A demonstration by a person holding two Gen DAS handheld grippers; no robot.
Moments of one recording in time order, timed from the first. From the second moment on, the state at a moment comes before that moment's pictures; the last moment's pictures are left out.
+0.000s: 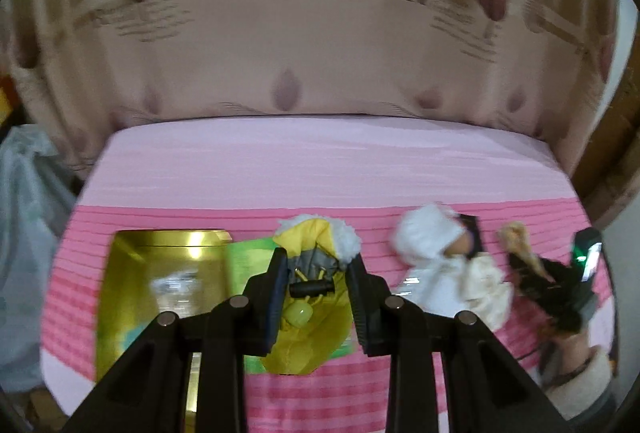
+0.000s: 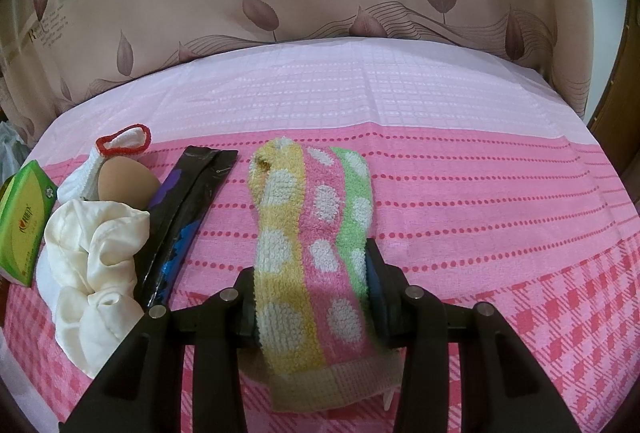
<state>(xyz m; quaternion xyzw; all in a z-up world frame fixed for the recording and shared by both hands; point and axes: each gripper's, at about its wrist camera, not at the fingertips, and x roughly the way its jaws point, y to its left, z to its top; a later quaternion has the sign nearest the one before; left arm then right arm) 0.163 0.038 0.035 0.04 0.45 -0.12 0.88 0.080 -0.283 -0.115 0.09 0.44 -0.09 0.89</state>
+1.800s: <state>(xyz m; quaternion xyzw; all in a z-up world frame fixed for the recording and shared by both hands) 0.226 0.218 -0.074 0.01 0.52 0.04 0.85 0.079 -0.281 -0.117 0.07 0.44 -0.09 0.89</state>
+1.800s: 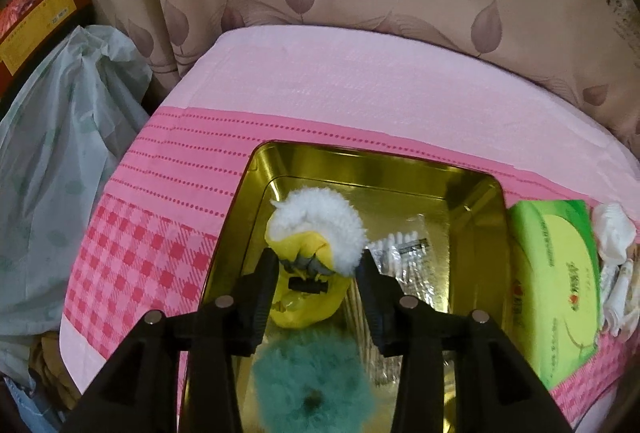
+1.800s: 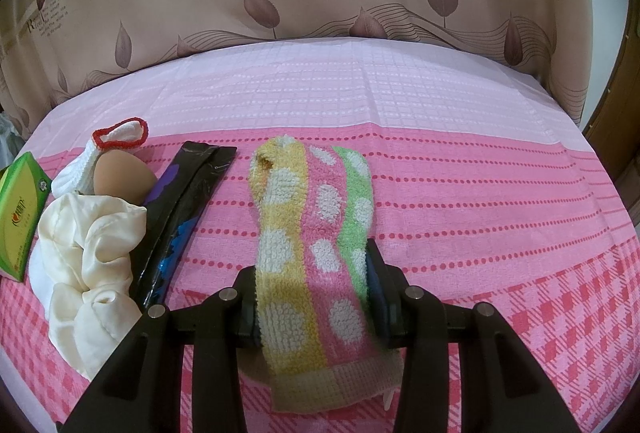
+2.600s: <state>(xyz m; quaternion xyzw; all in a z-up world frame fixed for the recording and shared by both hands) 0.130 0.231 -0.036 0.01 0.45 0.06 0.89 0.079 -0.279 -0.117 0.06 0.44 -0.10 0.89</state>
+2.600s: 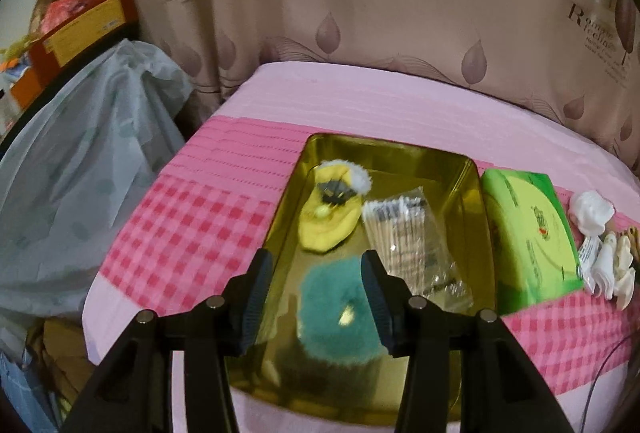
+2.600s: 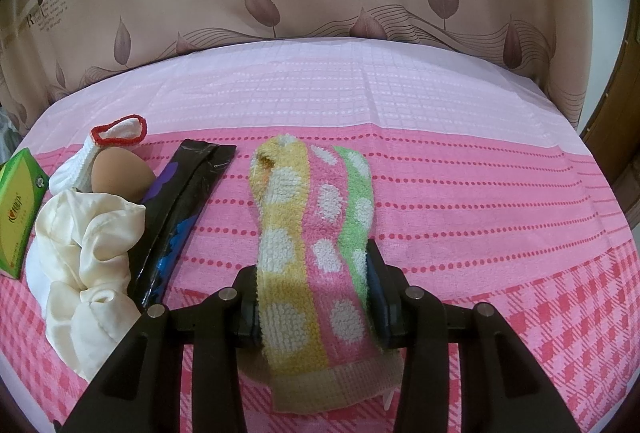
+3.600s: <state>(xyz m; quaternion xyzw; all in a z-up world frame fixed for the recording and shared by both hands) 0.093 0.284 -0.032 -0.08 0.41 0.13 0.90 0.063 -0.250 -0.082 0.08 0.41 -0.13 0.90</state>
